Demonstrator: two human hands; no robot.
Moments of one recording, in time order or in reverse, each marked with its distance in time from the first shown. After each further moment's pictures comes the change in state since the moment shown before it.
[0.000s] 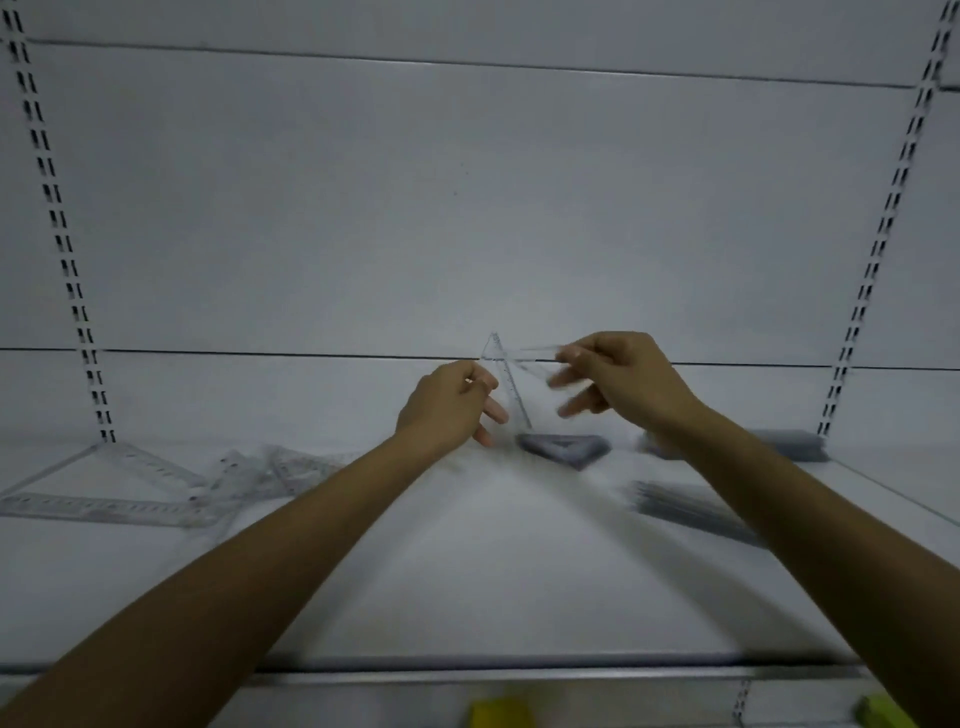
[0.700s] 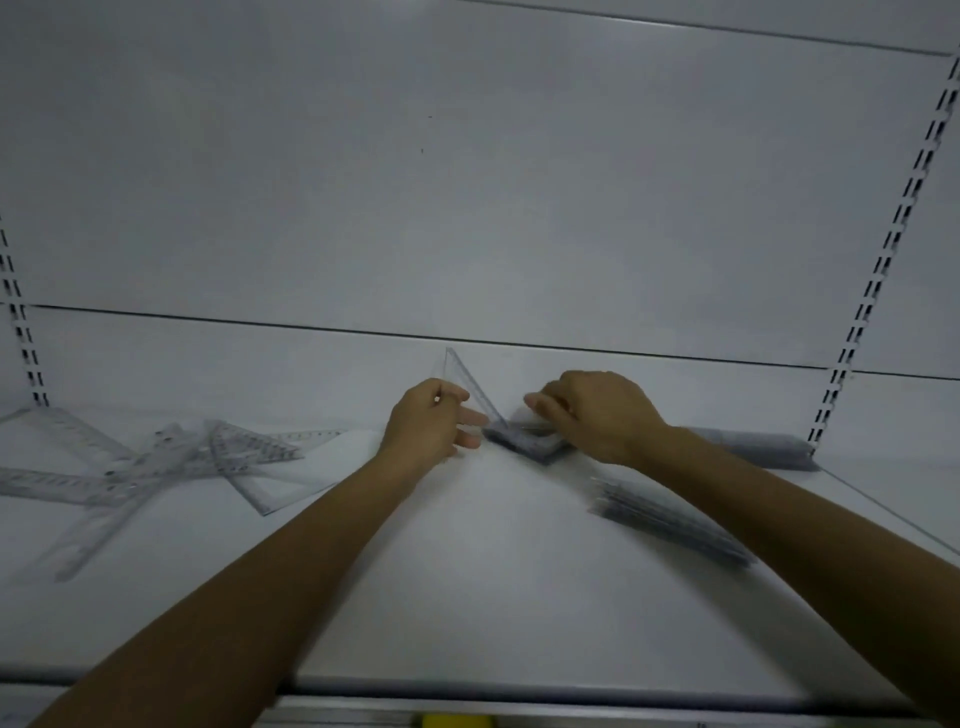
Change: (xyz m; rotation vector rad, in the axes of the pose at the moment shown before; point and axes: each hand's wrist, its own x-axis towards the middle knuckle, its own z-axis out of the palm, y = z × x) left_hand 0.009 -0.021 0.051 -0.269 0.126 -0.224; right_hand 0.043 0.083 -0.005 -0.971 -0.174 -0.298
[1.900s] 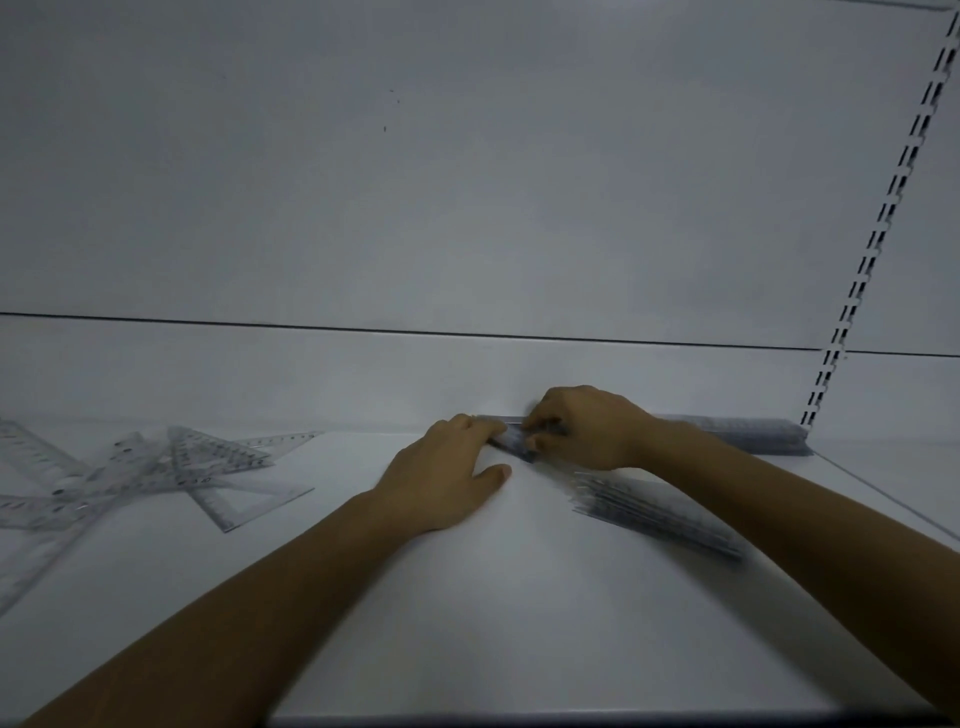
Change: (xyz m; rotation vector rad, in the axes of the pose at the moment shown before) left_hand -0.006 -0.025 0.020 0.877 -0.302 0.464; right_hand 0.001 0.019 0.014 0.074 -0.279 -0.057
